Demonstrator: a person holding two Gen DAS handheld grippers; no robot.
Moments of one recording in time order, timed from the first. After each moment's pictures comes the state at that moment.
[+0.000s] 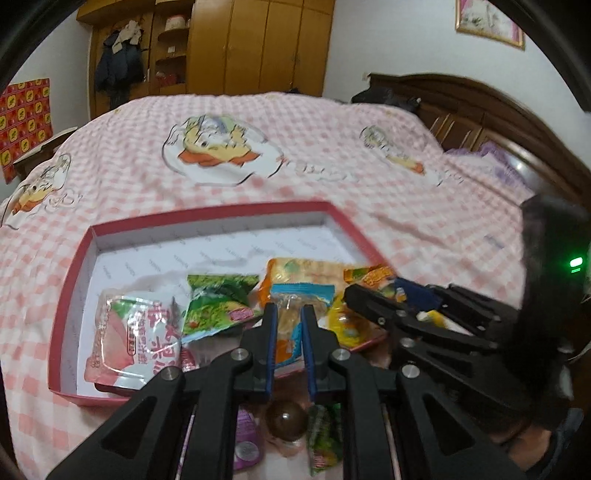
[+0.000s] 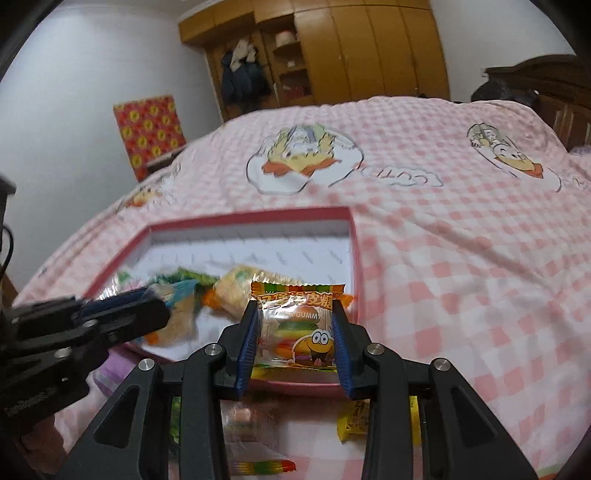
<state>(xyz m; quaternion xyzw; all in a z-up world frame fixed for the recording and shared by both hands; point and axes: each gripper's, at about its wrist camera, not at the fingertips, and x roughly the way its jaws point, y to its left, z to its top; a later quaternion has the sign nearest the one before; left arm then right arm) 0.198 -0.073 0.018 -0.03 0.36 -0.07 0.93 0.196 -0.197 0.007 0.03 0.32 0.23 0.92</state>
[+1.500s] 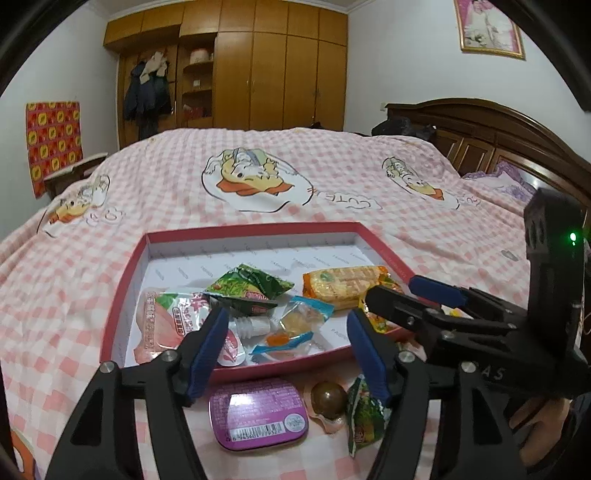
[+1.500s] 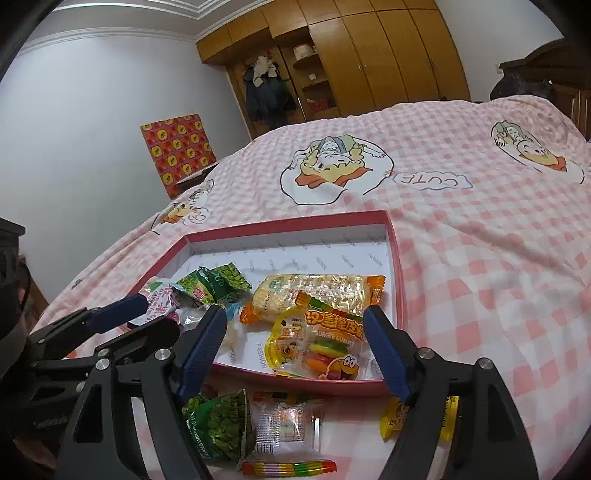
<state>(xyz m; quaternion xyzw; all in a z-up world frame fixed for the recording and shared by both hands) 0.150 -0.053 0.025 -0.01 0.28 -0.03 0.96 0.182 -0.197 0.007 0.08 0.29 0.28 0.91</state>
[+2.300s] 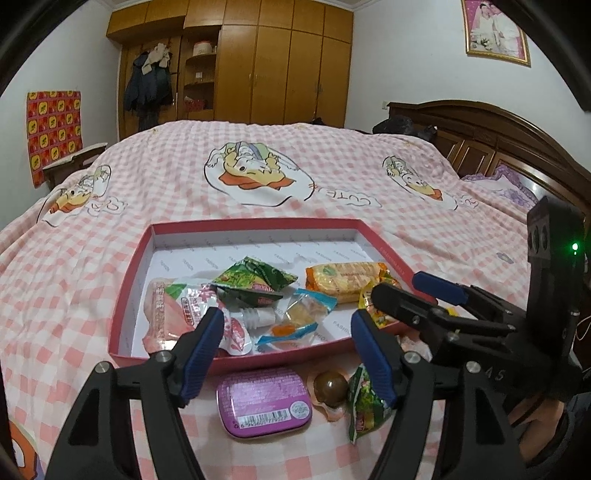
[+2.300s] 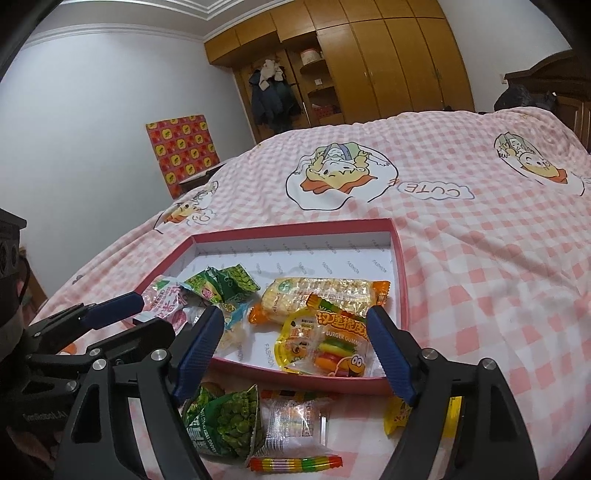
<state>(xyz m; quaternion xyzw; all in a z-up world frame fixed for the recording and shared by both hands) 0.146 -0.043 0.027 -0.03 0.30 -0.03 0.95 0.175 -0.195 0.012 0.06 0.28 0.28 0.91</state>
